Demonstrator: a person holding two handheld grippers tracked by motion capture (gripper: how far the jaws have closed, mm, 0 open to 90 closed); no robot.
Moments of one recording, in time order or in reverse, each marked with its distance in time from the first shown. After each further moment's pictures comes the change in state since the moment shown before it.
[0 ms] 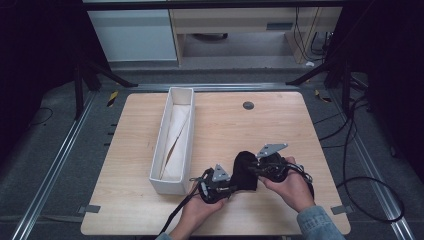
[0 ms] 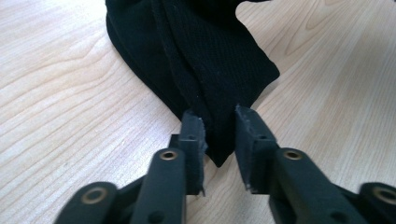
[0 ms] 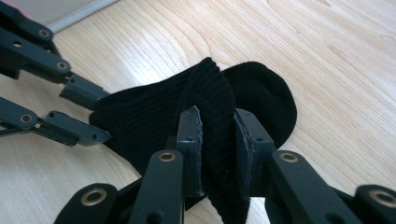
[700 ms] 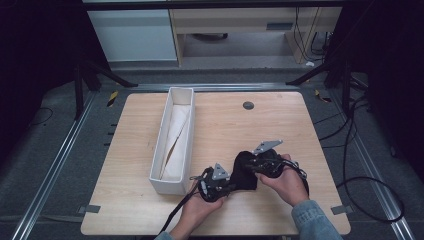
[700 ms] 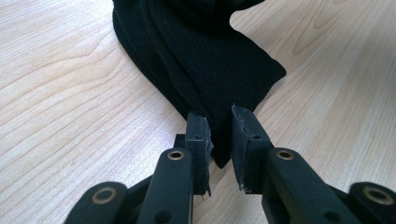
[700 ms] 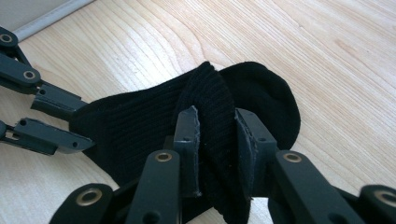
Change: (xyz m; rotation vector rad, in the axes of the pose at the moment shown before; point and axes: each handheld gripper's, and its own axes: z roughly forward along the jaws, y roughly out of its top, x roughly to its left) left arm 0.004 0.001 0.001 0.009 0.008 -0.002; right arm -0.009 0.004 0.019 0.020 0.003 0.019
